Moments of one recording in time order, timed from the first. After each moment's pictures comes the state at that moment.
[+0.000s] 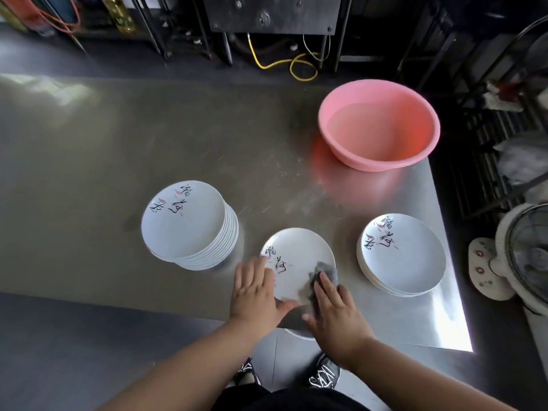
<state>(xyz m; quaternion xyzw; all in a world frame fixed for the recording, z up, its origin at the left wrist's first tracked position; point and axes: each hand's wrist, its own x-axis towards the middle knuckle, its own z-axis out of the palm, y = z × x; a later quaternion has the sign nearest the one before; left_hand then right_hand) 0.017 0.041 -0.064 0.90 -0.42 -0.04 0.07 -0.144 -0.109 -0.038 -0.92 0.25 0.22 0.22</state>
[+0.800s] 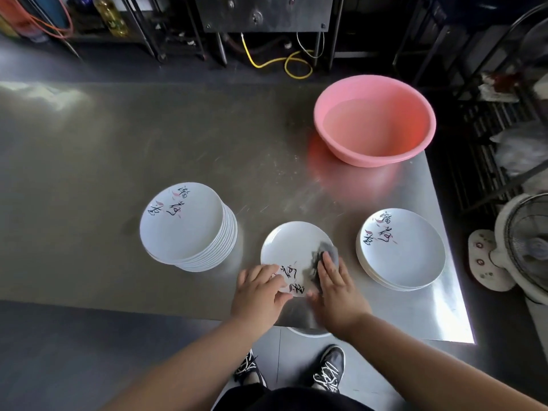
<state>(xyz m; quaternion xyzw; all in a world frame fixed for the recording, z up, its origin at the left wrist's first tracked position) 0.026 0.042 -0.056 0.87 -0.47 -0.07 0.16 -0.119 -0.131 -0.053 -0.92 0.26 0.16 0.24</state>
